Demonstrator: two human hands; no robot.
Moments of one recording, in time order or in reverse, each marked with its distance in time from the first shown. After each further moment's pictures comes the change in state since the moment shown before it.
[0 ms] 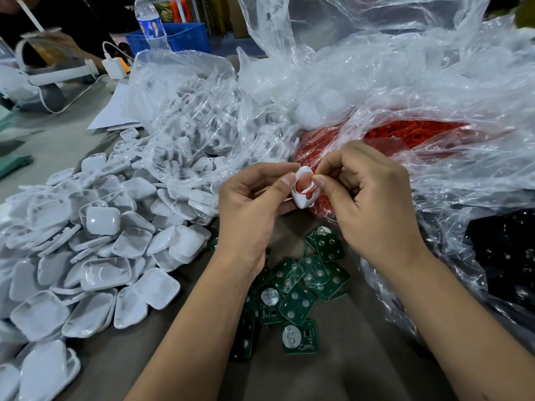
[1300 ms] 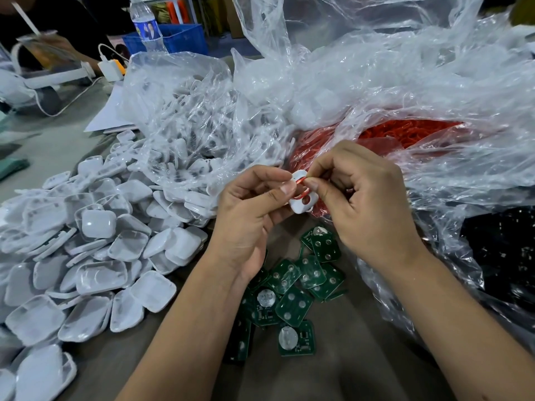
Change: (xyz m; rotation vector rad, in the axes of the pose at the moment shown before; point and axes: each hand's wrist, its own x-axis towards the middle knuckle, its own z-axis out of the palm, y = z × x) left_hand 0.001 0.002 -0.004 -0.200 -0.144 -0.145; right_hand 0.001 -0.001 -0.003 0.031 -0.042 -0.029
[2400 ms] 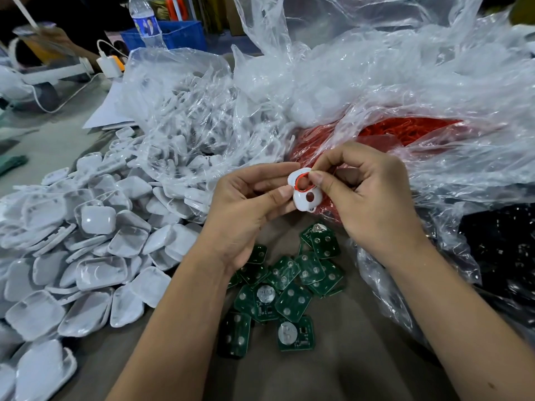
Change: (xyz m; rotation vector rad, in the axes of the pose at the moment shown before) left_hand 0.002 0.009 -0.009 0.171 -0.048 -0.025; right_hand 0.001 0.009 0.001 0.242 0.021 0.219
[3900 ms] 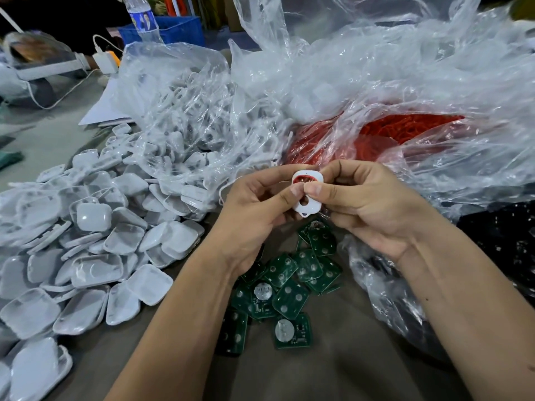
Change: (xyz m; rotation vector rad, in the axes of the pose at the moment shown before) left_hand -0.004 -0.007 0.005 0.096 -0.078 -0.090; right_hand 0.001 -0.015 -0.011 0.721 -0.254 0.675
